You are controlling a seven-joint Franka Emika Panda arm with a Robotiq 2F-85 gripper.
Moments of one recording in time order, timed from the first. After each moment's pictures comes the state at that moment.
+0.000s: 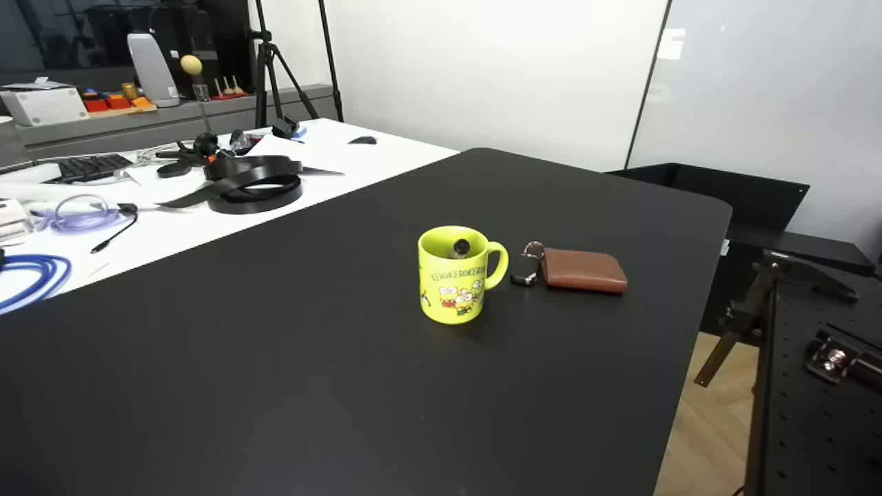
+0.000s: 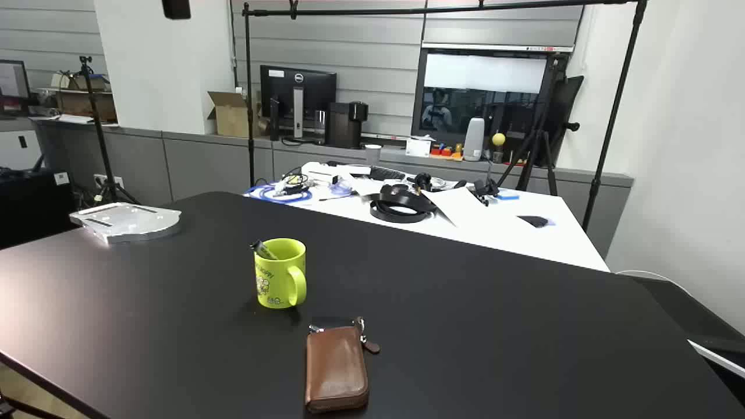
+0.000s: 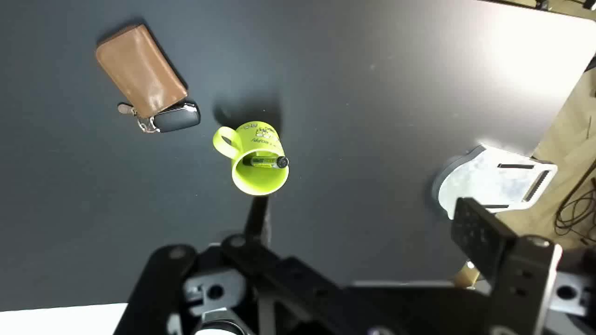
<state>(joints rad) 0.03 -1.07 -0.17 -2.78 0.11 1.95 -0.23</state>
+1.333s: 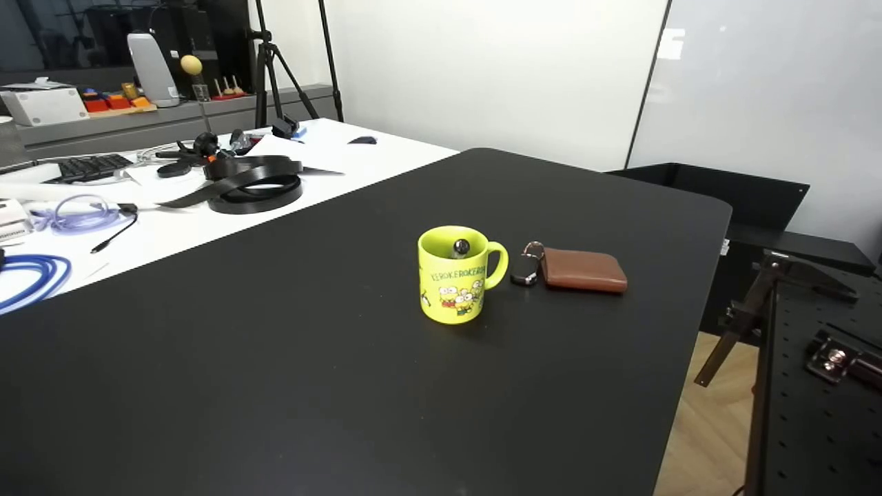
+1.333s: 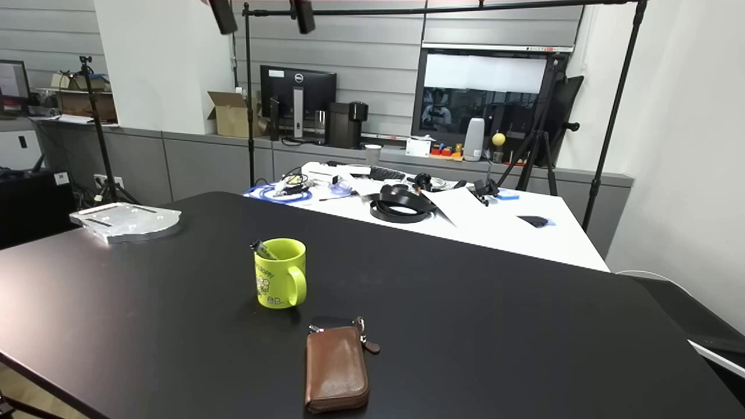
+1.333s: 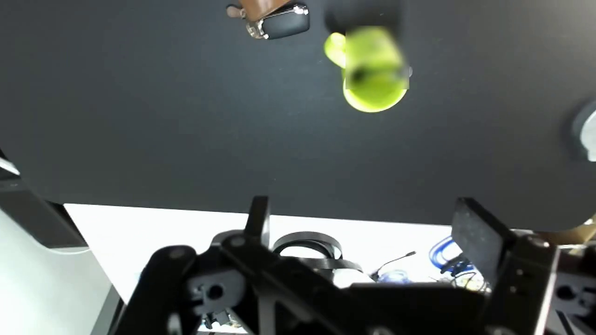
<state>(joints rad) -0.05 -0.88 -0.16 -2.79 -0.05 2.36 -0.23</state>
